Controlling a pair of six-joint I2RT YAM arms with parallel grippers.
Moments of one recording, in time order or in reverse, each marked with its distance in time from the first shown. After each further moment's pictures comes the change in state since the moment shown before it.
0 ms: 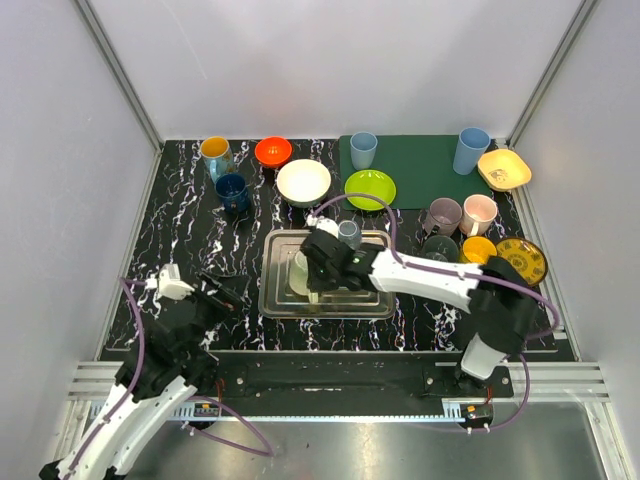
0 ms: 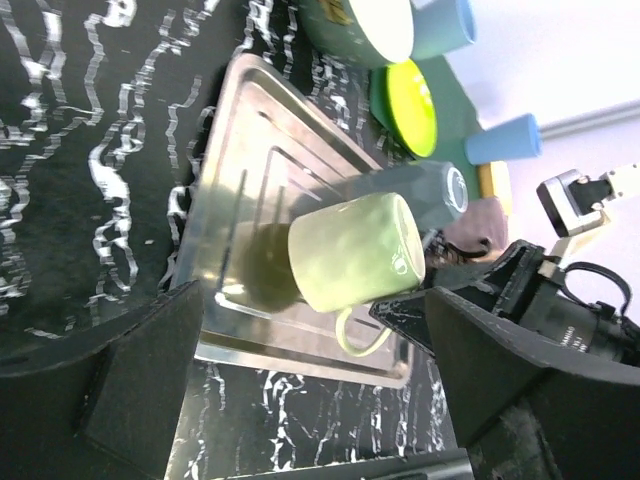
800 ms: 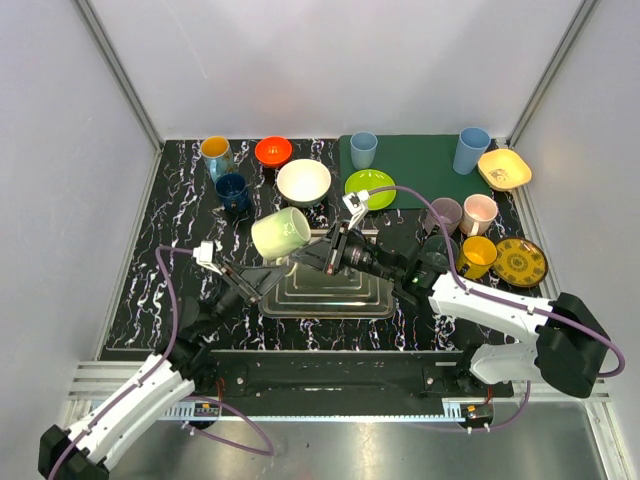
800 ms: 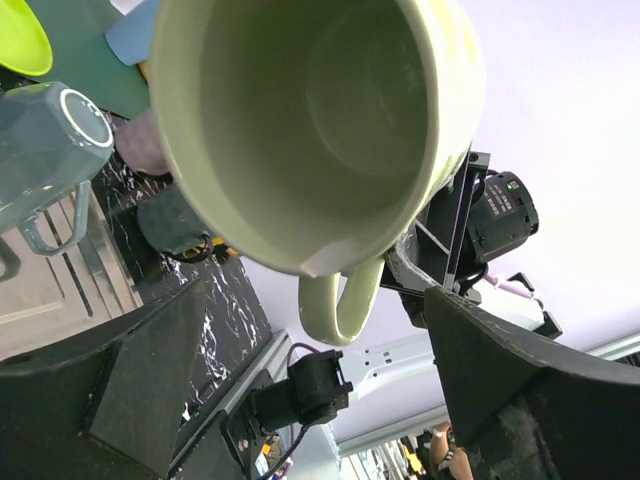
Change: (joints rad) left arm 0.000 0.267 -0.287 1.167 0.545 -0.127; right arm -0.113 -0.458 -0.455 0.989 -0.471 0.190
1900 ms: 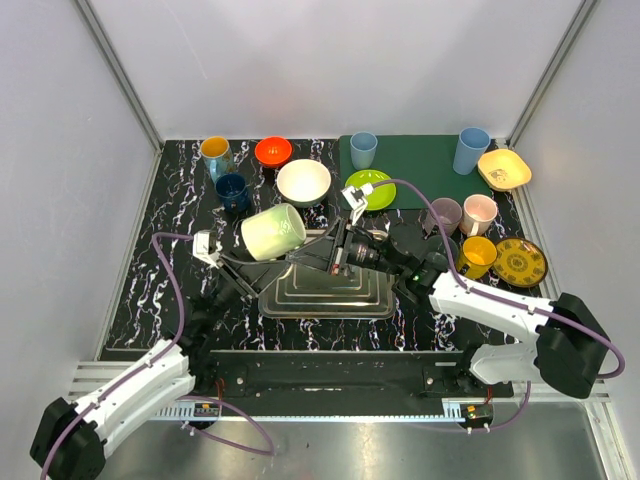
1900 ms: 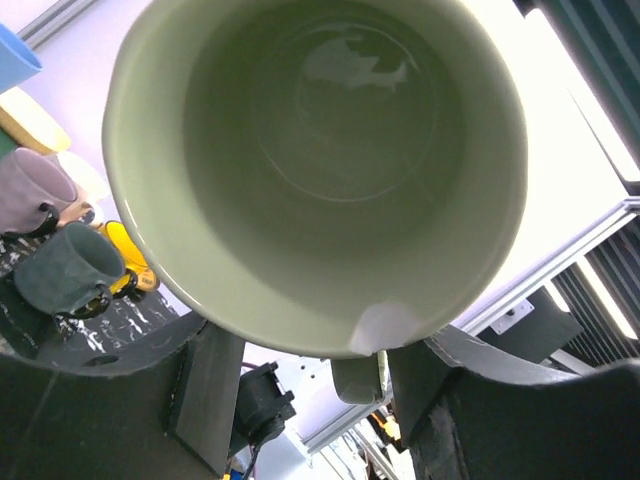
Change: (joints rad) left arm 0.002 0.260 0.038 0.471 0.129 -0.022; right arm -0.013 0.000 0.012 0.208 -0.202 0.107
